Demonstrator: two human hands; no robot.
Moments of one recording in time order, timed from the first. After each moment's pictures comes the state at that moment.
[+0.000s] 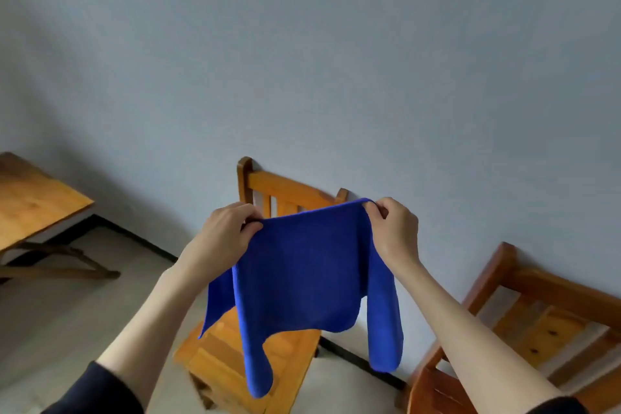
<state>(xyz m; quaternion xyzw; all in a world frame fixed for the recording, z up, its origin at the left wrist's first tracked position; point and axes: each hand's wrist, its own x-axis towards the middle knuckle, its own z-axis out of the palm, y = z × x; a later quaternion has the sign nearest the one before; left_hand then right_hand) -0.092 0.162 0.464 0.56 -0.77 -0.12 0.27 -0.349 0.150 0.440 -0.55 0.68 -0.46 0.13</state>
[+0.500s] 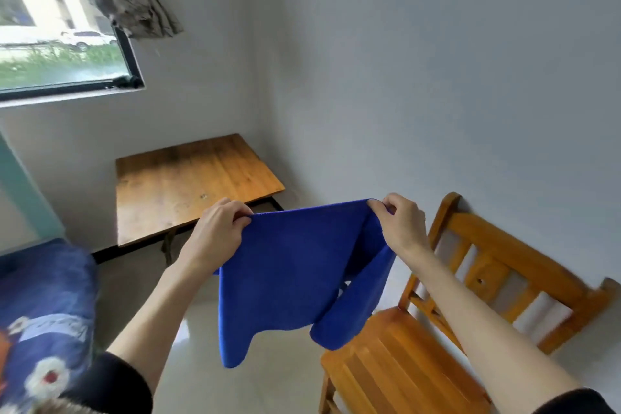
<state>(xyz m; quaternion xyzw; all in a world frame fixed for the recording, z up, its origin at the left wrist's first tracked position) 0.256 0.216 0.463 0.78 -0.53 -0.02 0.33 0.013 0.076 0.458 -0.73 0.49 -0.38 0.28</state>
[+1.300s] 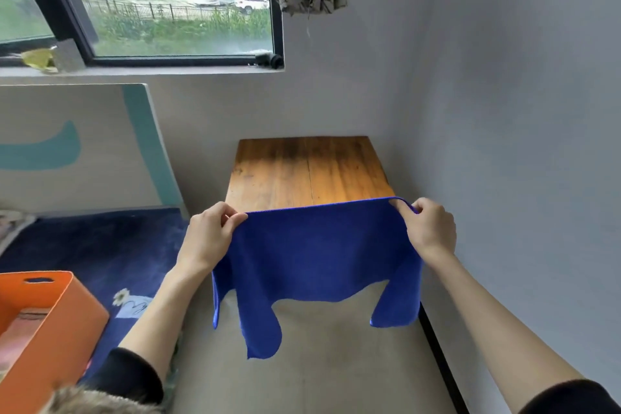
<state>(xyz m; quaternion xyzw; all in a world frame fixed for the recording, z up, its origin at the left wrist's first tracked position) 0.604 0.133 0.408 0.89 -0.24 0.03 0.38 0.422 -0.140 0.412 -0.80 0.44 -0.29 0.29</state>
